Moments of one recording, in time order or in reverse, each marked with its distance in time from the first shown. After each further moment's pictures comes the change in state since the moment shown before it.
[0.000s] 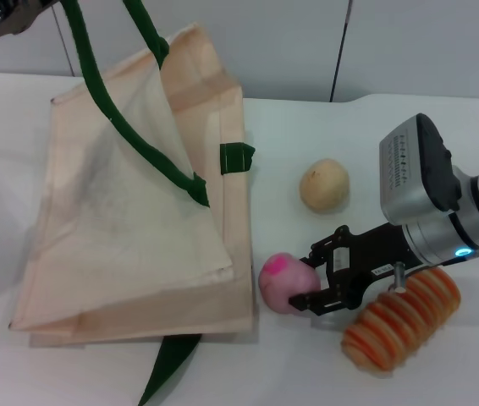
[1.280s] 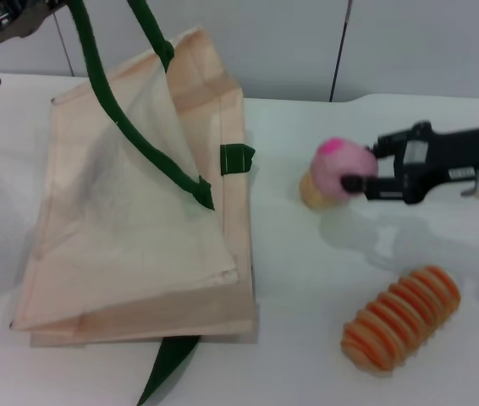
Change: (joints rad) left arm -0.009 0.000 0.011 -0.015 0.002 0.006 0.001; right arm -0.136 -0.001 0.049 -0.456 0.266 -0.299 0.039
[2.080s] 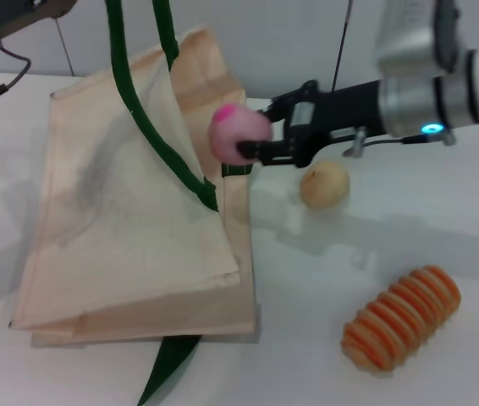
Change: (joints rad) left arm -0.064 -0.009 0.003 -0.013 0.014 -0.012 0.000; right arm 0.244 0.004 -0.041 0.311 0.044 0.281 -0.065
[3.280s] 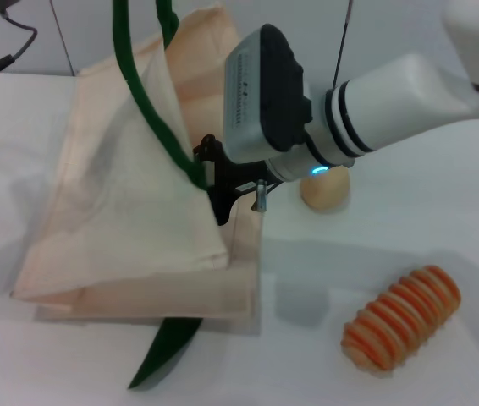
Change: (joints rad) left arm -0.038 0.000 -0.014 -0.003 -0.043 -0.008 -0.003; right arm 0.238 0.019 -0.064 0.391 -0.056 0.337 -0.147
